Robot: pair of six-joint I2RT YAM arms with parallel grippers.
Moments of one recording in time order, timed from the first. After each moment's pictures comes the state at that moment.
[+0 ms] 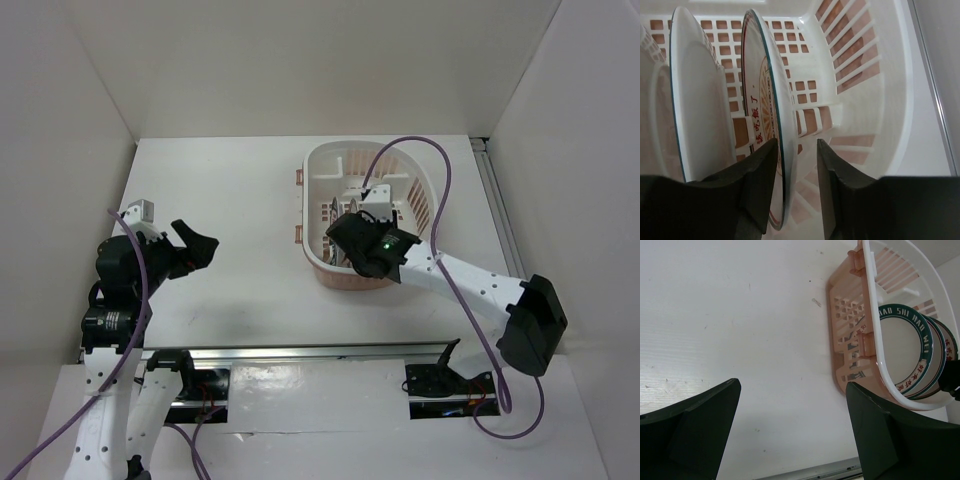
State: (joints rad) left arm 0.05 0.57 0.82 -0.62 0.25 -0.47; right arm 0.88 1.39 1.10 -0.71 0.98 0.61
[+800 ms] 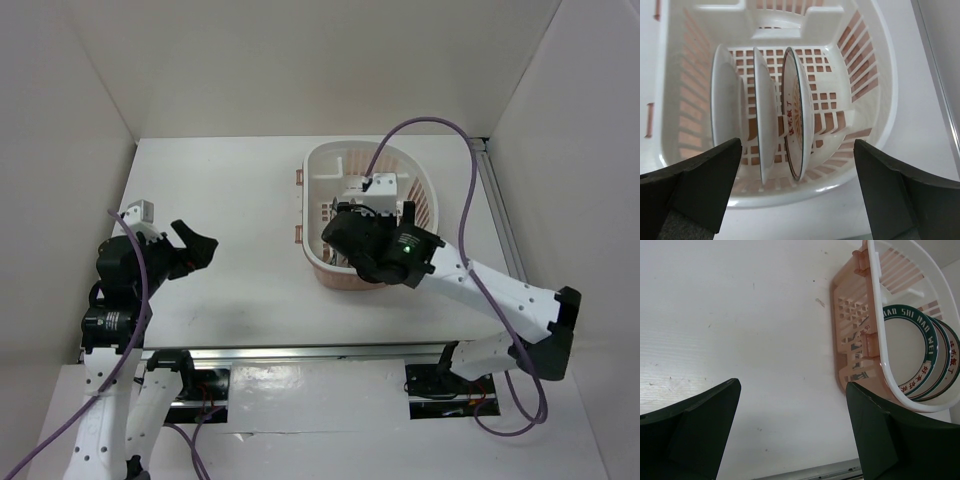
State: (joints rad) left arm 0.04 0.57 0.82 -0.63 0.24 -0.47; right arm 1.04 1.34 1.38 -0.99 1.03 0.74
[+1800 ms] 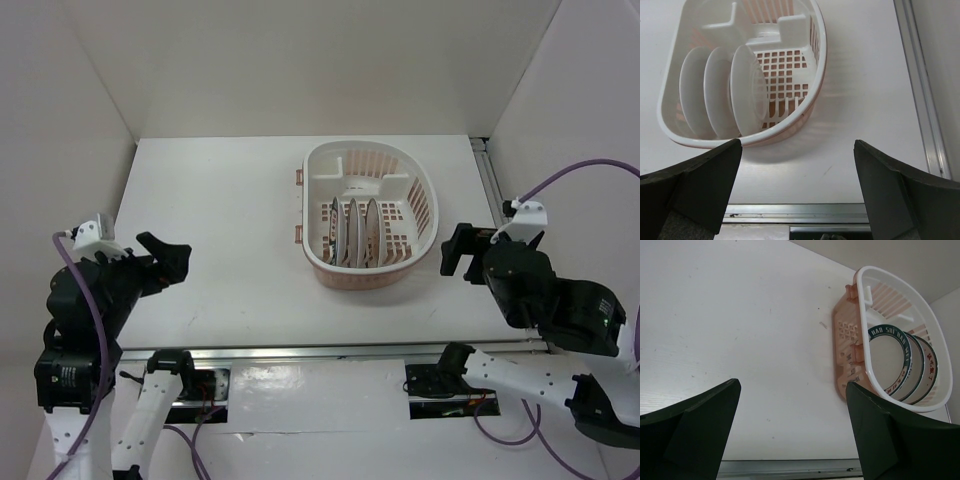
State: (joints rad) left arm 0.01 0.48 1.15 -0.94 0.07 -0.45; right arm 0.97 0.72 1.40 -1.28 0.87 0.61
